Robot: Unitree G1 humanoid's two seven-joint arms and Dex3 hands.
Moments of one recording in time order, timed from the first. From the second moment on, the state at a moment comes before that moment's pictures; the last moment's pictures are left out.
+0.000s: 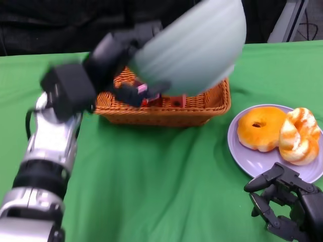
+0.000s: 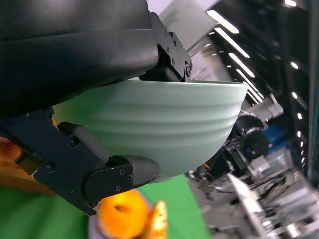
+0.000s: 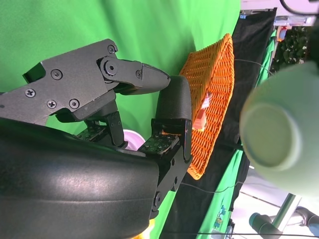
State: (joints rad) left arm -0.73 0.12 0.01 0.80 0.08 -0.85 -0.52; right arm 0.20 -0.05 0.01 0.11 0.02 -0.48 0.17
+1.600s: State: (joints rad) left arm -0.42 0.59 -0.55 0.93 1.32 -1.12 1.28; right arm 0.22 -0.05 0.01 0.05 0.03 -0.42 0.18
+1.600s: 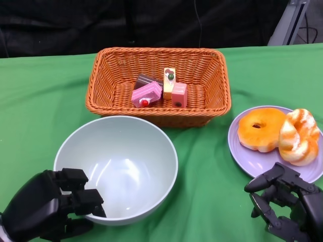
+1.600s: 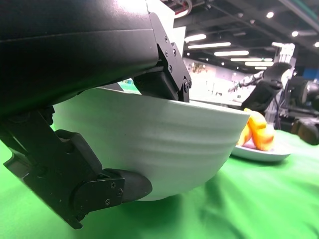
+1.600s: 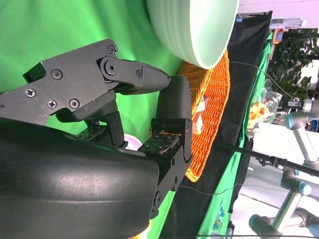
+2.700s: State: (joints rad) left arm -0.41 0.70 -0.59 0.78 0.30 -1.14 -0.14; right arm 0.20 -0.05 0.01 0.08 0.02 -0.41 0.17
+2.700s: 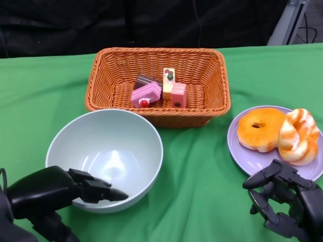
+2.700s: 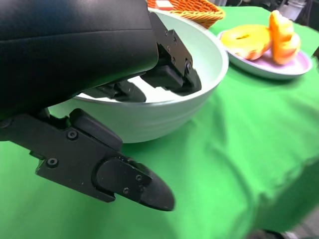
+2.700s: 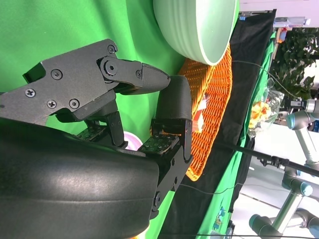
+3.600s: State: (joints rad) left arm 0.00 0.43 0.03 0.14 -0.74 -0.08 -0.83; right arm 0.20 -0.05 0.01 0.06 0.02 -0.40 0.19
